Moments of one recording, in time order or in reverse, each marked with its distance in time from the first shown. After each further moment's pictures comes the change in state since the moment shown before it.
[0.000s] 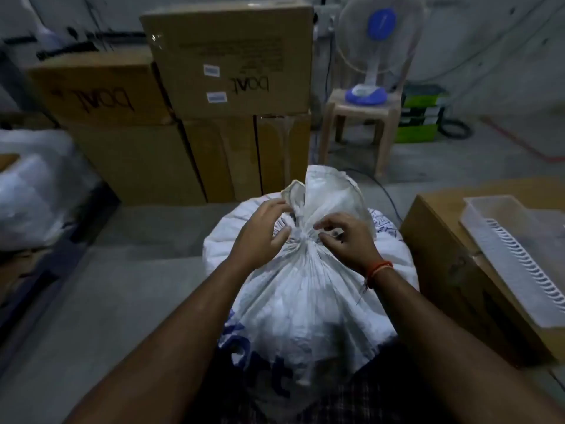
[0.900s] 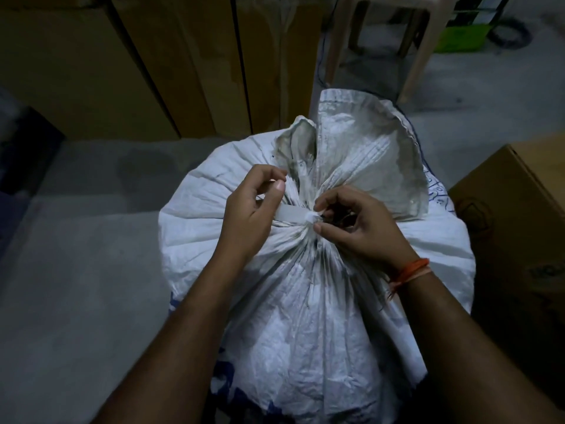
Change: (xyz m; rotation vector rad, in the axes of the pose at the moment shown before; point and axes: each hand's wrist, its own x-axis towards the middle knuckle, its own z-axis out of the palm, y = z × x) left_hand 0.048 -0.087 0.084 -0.505 0.124 -0.372; right_hand 0.049 0.087 0.060 0.237 -0.209 0.128
